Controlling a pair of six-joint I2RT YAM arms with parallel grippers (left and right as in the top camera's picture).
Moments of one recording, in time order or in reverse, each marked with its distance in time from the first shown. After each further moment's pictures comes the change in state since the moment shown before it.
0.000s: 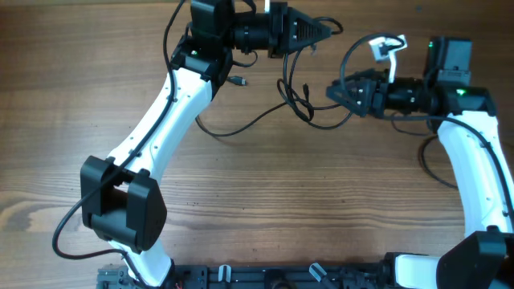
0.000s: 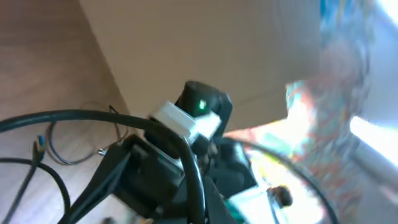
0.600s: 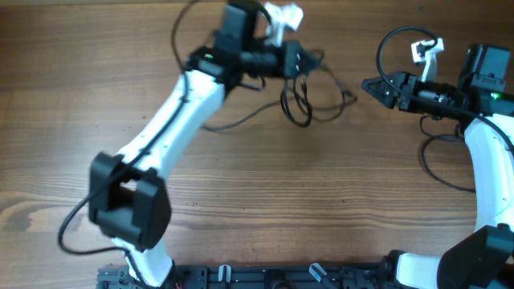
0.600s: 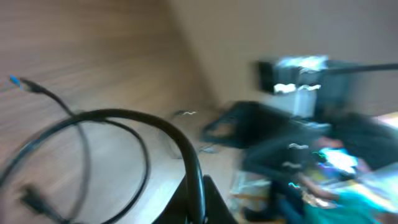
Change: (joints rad) left arm -0.029 0.009 0.004 -0.532 -0.225 0.717; right arm -0.203 0.000 0.000 -0.097 0.221 0.143
